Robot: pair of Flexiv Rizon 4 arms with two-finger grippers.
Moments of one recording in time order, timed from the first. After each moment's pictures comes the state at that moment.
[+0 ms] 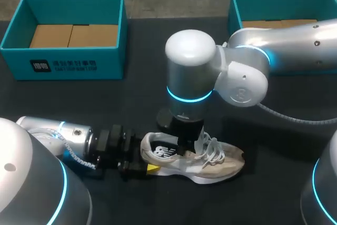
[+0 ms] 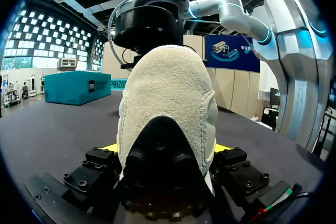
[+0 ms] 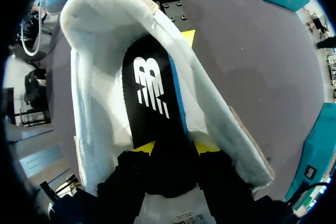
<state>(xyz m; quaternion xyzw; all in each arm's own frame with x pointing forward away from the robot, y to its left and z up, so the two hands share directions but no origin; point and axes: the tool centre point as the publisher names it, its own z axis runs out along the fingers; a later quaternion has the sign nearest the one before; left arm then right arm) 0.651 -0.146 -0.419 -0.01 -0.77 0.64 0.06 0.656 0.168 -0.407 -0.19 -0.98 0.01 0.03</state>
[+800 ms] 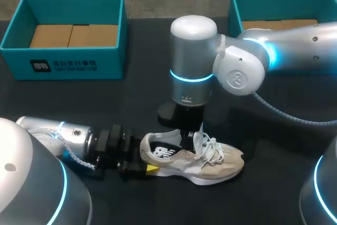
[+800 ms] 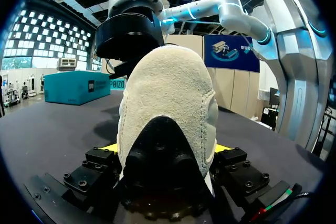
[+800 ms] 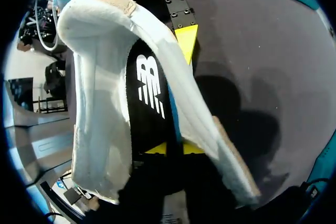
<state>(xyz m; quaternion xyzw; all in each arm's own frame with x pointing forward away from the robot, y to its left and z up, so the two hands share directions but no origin) 0.650 -0.144 -0.419 -0.01 -0.77 0.64 0.06 0.658 0.169 -0.408 -0.15 -0.98 0.01 0.13</state>
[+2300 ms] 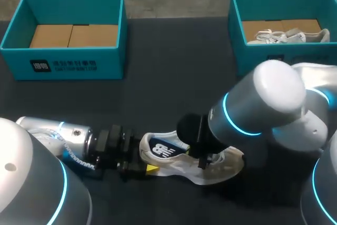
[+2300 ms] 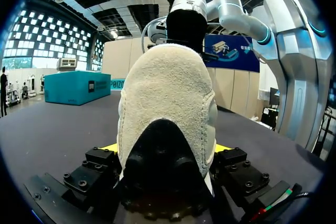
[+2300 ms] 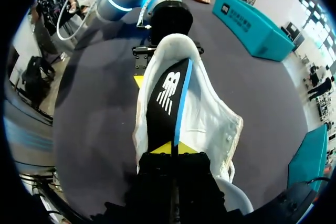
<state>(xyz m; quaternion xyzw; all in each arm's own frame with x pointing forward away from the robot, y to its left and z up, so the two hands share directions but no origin) 0.650 -0.144 -0.419 -0.01 -0.77 0.64 0.06 0.639 0.170 -0.369 -0.10 -0.97 -0.20 -0.08</state>
